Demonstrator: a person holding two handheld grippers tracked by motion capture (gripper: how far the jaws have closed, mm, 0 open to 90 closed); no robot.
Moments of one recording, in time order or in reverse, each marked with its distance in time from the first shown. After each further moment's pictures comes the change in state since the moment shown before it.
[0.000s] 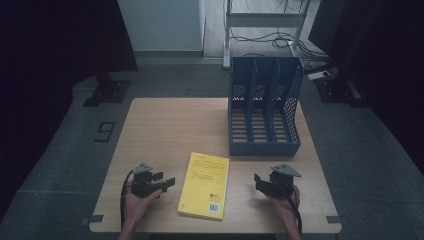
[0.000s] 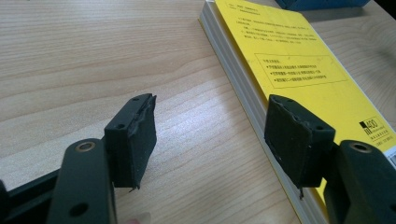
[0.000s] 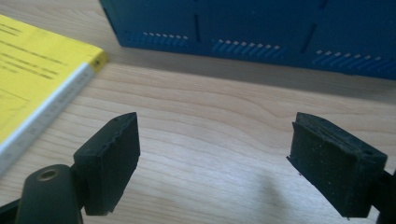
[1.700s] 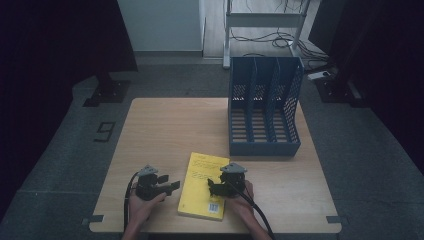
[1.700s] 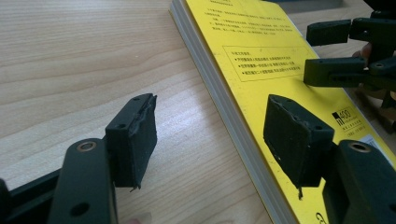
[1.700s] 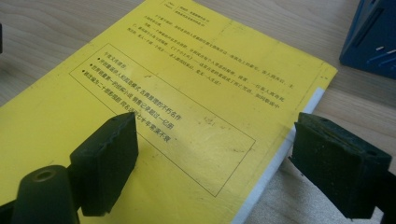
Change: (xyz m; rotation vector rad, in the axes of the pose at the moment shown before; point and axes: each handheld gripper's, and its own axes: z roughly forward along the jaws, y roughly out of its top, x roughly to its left) left arm -0.017 -0.003 0.005 0.023 -0.040 0.016; right arm 0.126 0.009 0.054 0.057 0.232 -0.156
